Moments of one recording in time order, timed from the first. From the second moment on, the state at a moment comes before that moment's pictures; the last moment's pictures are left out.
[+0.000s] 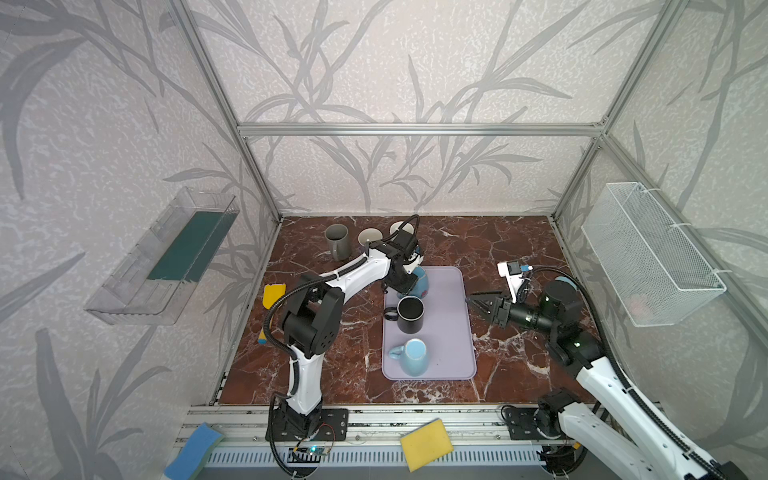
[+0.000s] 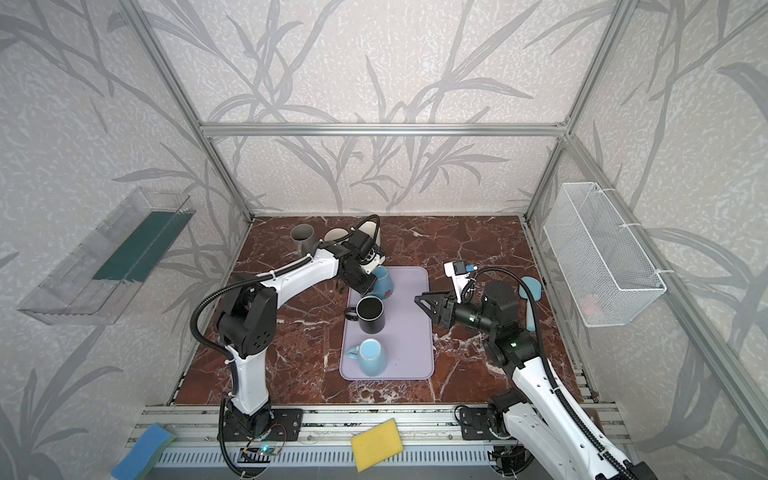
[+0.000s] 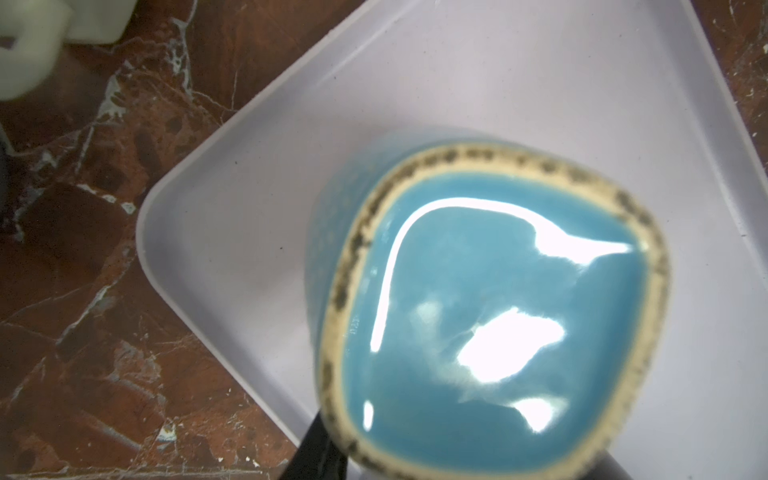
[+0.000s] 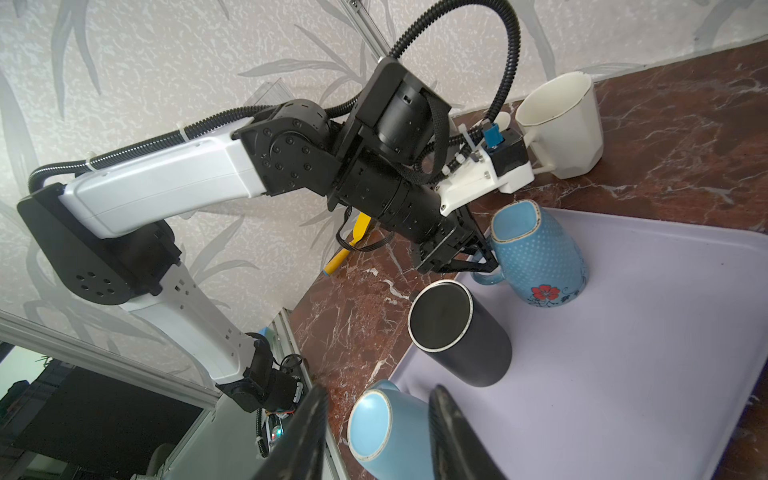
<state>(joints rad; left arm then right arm) -0.56 1.98 1.54 -0.81 0.09 0.07 0.33 0.77 0.57 -0.02 -0.75 0.56</state>
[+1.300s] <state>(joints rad) -0.58 1.89 1.58 -0.83 0.10 0.03 0.33 0.77 0.54 -0.02 -0.74 0.56</state>
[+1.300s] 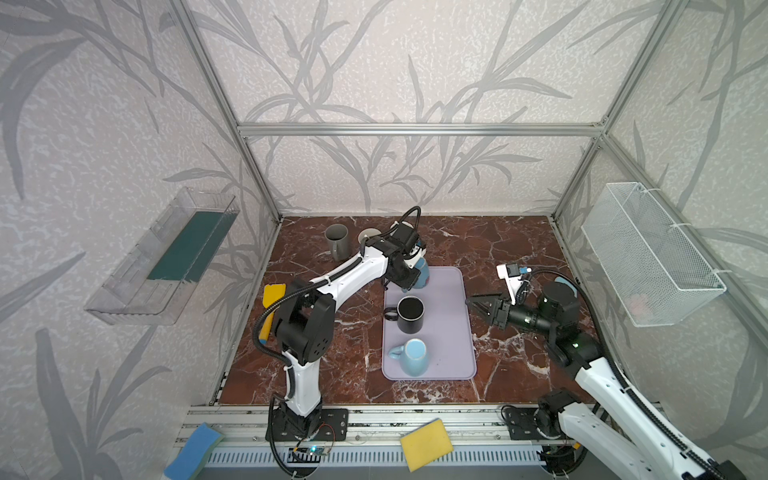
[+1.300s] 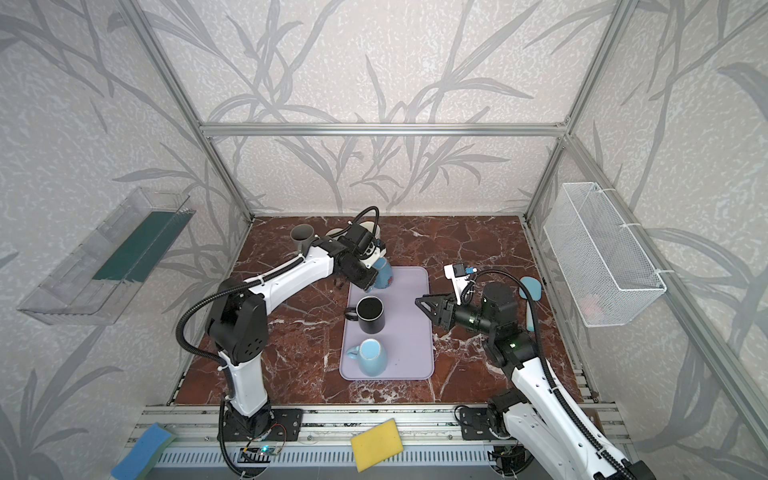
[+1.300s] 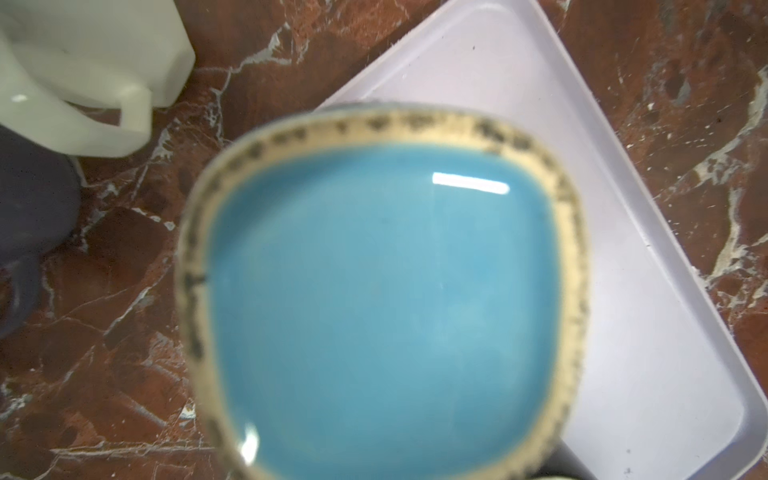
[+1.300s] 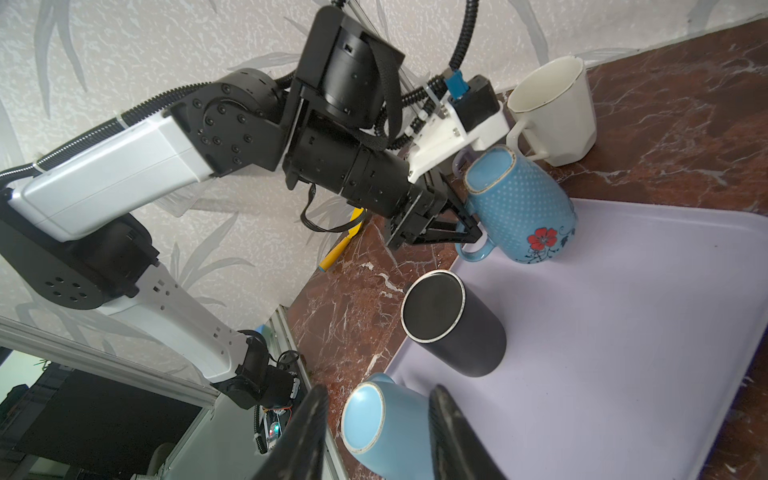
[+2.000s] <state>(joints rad) -0.58 1.70 1.45 -0.60 0.31 -0.14 0.33 0.79 0.49 0.02 -0.74 0.61</state>
